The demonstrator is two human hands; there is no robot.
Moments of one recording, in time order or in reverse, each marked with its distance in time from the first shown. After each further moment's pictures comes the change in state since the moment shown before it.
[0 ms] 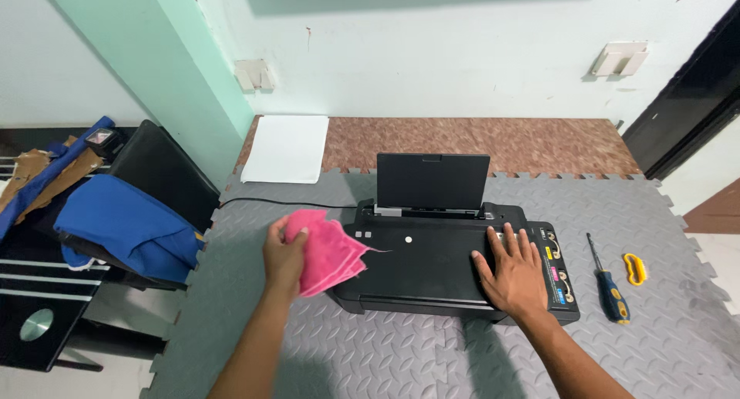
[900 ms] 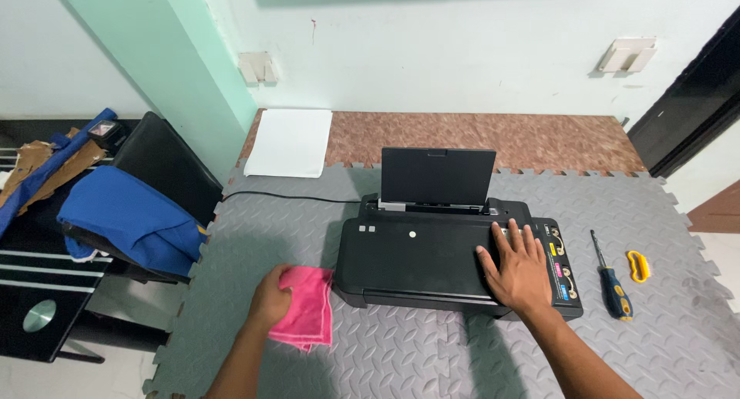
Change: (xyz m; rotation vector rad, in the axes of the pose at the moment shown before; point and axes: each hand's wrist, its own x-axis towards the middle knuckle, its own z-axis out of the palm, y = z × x) left_hand 0.014 -0.128 -0.089 0.779 -0.280 0.123; right_hand 0.001 0.002 0.003 -0.004 0.034 -0.019
